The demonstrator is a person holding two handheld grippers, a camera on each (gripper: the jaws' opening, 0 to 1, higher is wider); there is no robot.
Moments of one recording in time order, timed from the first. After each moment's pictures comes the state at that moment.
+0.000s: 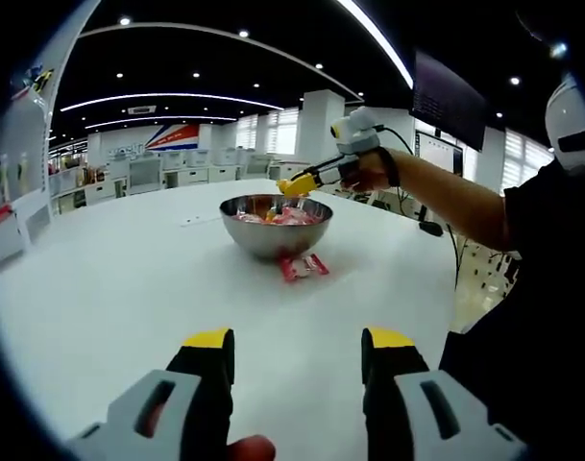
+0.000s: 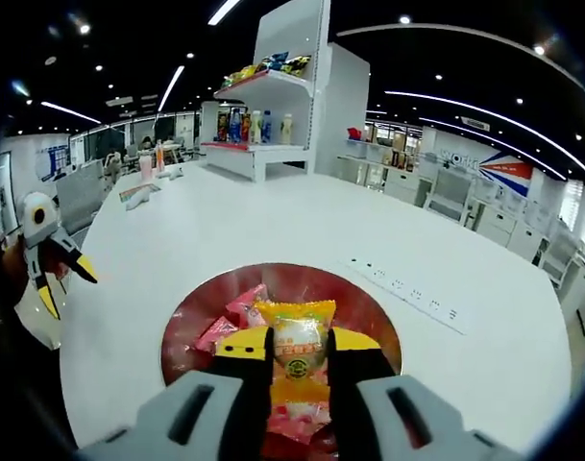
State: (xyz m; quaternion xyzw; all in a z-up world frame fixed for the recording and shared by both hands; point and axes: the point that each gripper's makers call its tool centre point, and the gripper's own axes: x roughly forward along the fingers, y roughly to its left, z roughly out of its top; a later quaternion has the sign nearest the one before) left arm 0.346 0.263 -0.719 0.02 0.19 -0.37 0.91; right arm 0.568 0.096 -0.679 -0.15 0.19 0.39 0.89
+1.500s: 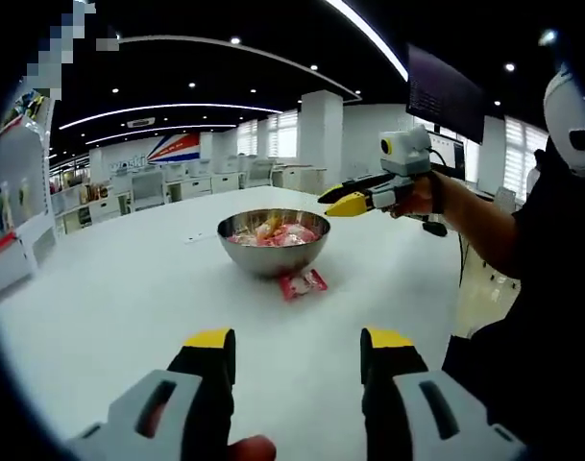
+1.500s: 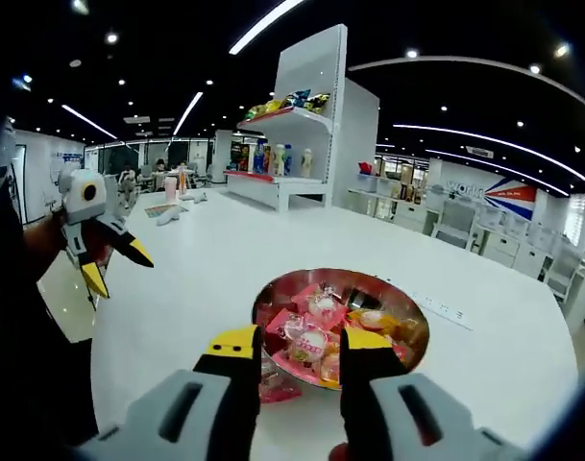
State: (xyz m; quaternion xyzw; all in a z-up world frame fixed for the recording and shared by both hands) left arm 0.351 0.243 -0.695 0.05 0.17 -0.37 0.91; right arm 0.474 0.073 -0.668 -0.12 0.12 0.42 0.89
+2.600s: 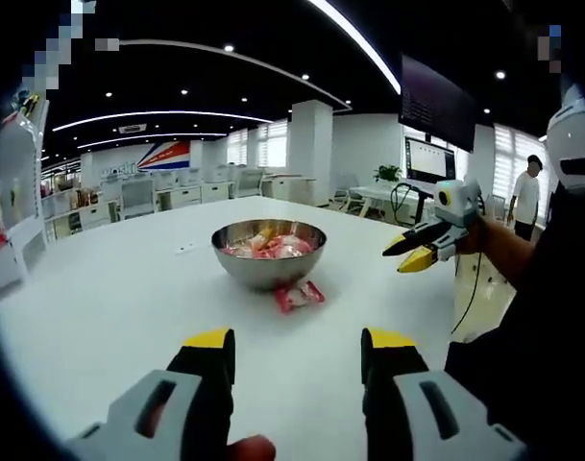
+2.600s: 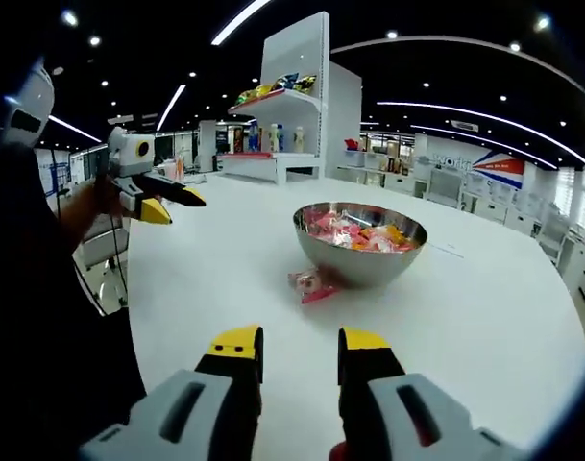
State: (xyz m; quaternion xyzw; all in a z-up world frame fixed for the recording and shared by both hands) left arm 0.362 0.248 -0.688 0.04 0.15 -0.39 0.91; right arm 0.373 0.029 -0.726 -0.11 0.17 0.39 0.90
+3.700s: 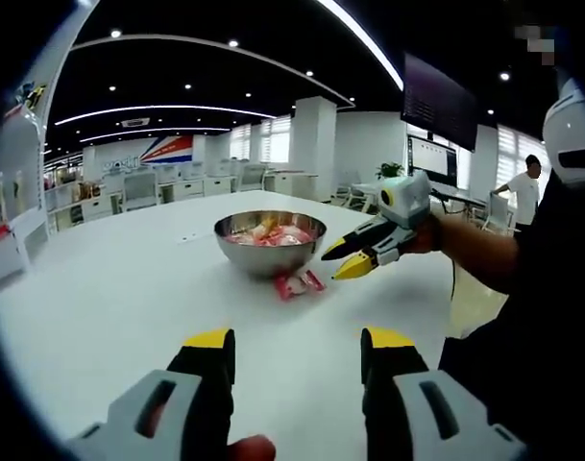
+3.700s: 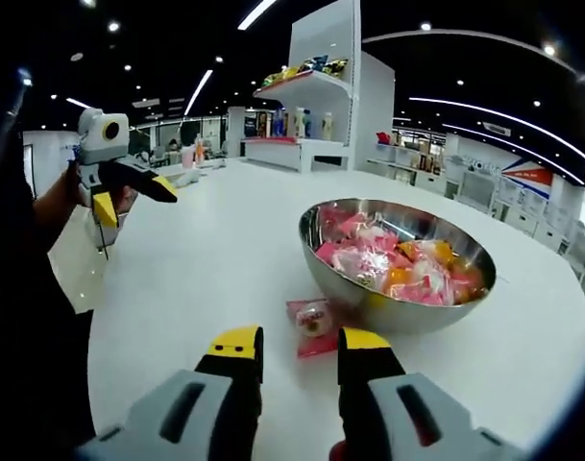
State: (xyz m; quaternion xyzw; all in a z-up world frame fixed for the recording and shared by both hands) left arm 0.351 0.255 -0.697 0.03 0.17 -0.38 0.91; right arm 0.445 0.107 -0.750 -0.14 0.18 0.45 0.86
